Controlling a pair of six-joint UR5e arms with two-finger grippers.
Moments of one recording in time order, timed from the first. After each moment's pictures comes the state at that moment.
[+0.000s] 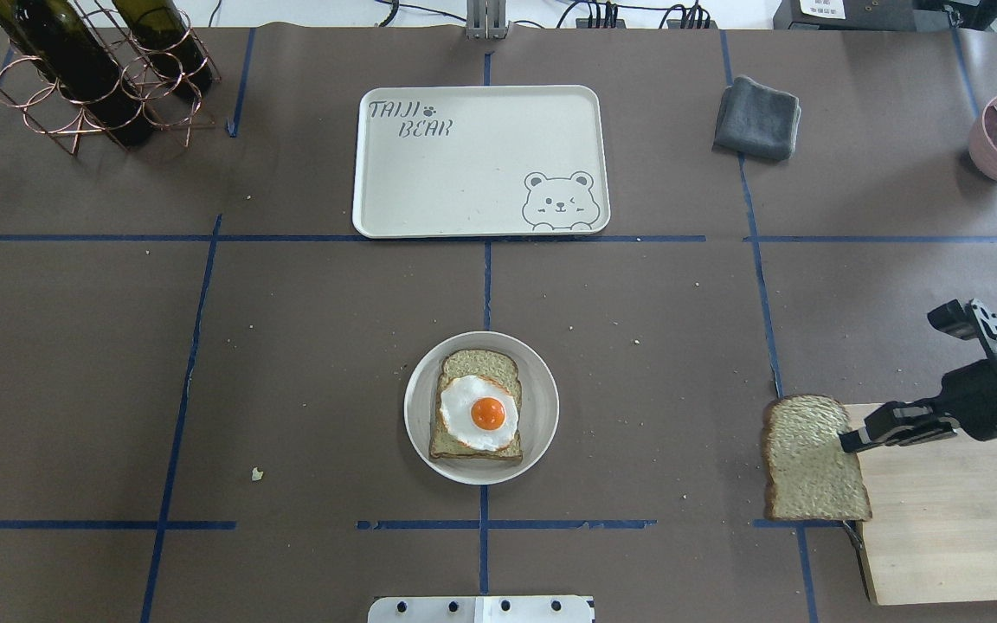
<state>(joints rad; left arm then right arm) -1.60 -1.47 -1.84 -1.52 -2.57 0.03 0.78 -1.74 1.73 -0.35 2.47 1.35</state>
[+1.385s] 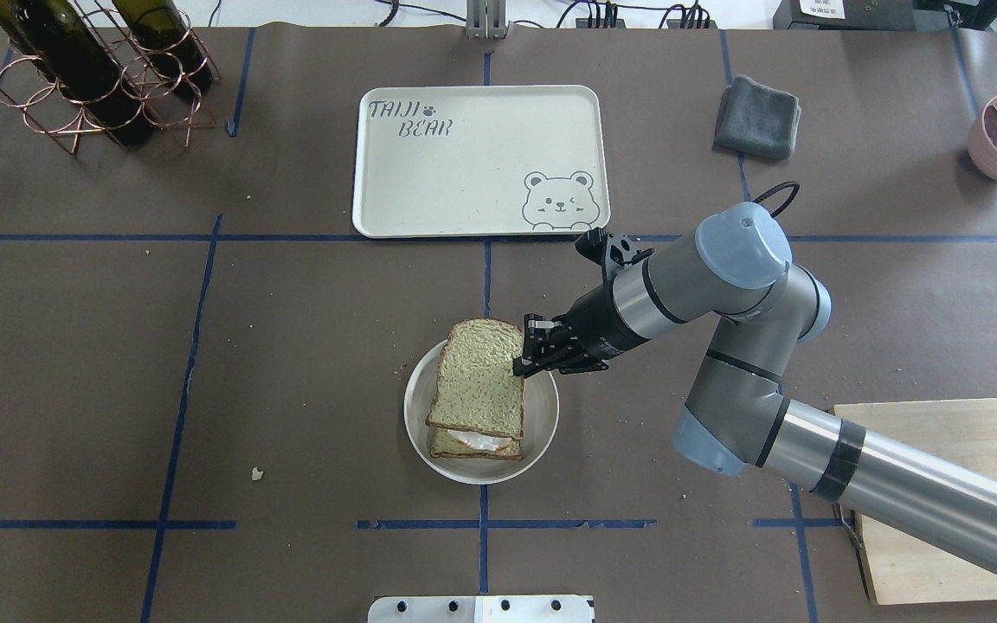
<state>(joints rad) -1.60 -1.48 -1.85 -1.53 -2.57 0.04 0.56 -1.05 1.45 -0.58 2.25 1.63</state>
